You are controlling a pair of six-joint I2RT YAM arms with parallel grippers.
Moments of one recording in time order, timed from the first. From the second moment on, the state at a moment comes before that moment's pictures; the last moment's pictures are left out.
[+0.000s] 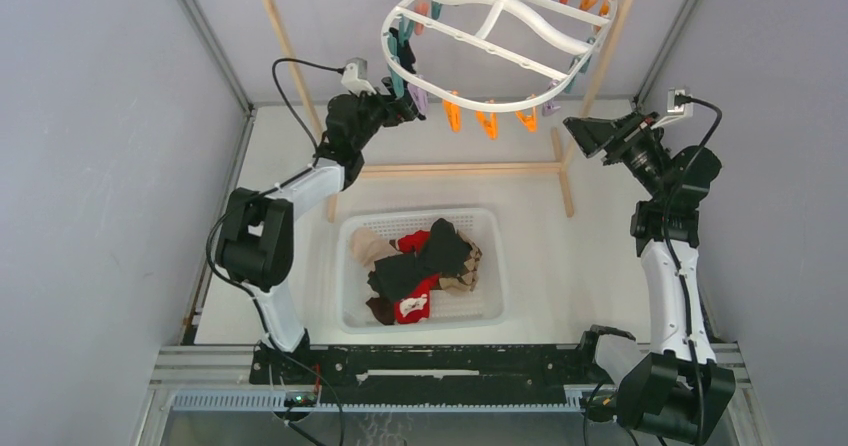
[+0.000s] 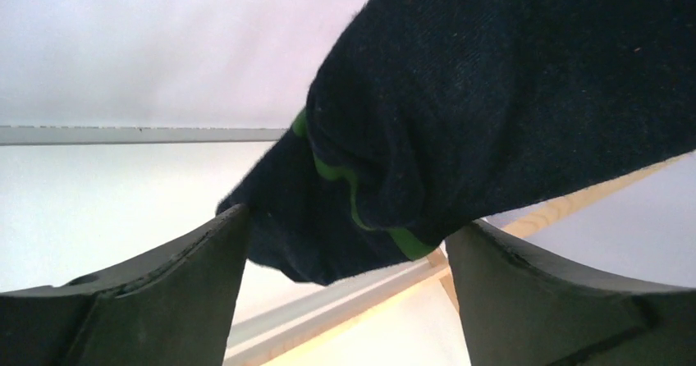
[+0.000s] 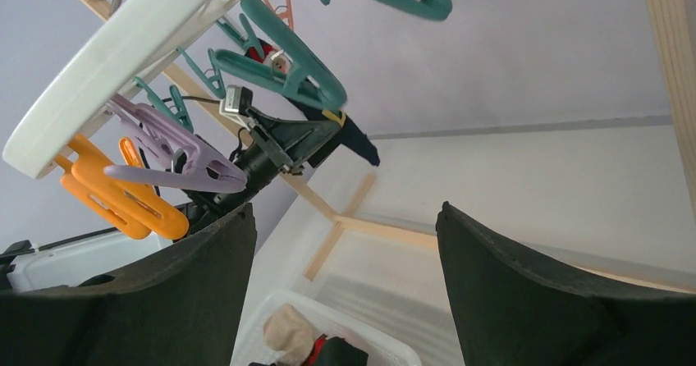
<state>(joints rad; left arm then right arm) -0.34 1.83 1.27 0.61 0.20 -0.61 -0.26 1.01 0.87 0.39 -0.79 0.83</state>
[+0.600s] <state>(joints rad) -0.34 1.89 1.38 0.59 0.23 -0.63 -0.25 0.99 0.80 0.40 -0.82 0.84</state>
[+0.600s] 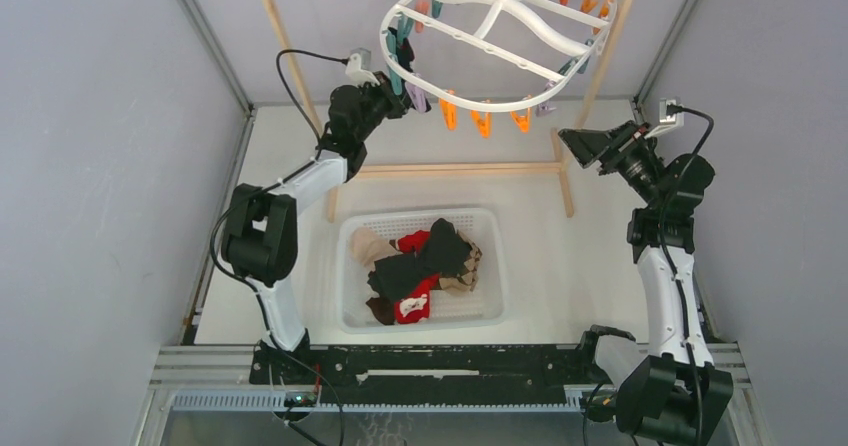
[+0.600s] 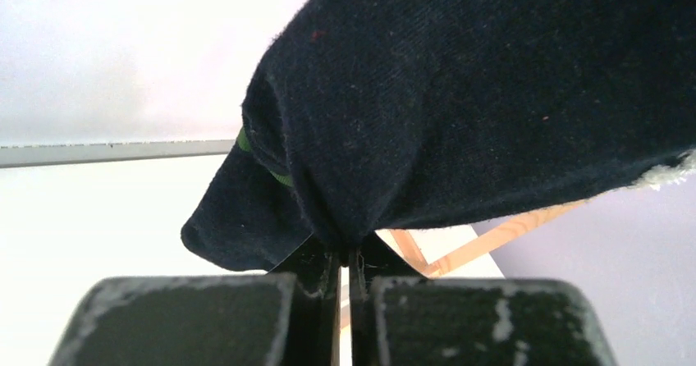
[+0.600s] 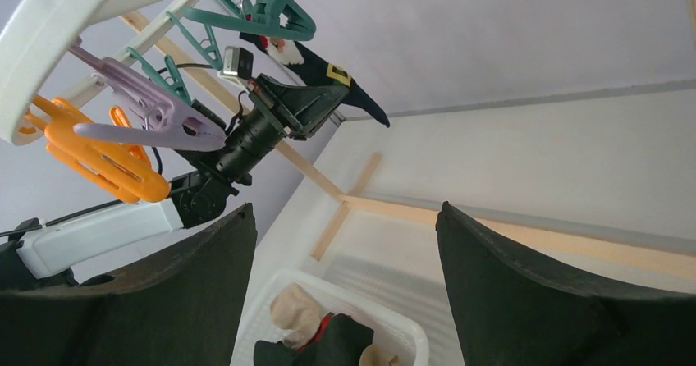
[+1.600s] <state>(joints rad) -0.34 1.35 1.07 0.19 0.20 -0.54 -0.14 0.82 0.77 0.24 -0.78 0.77</state>
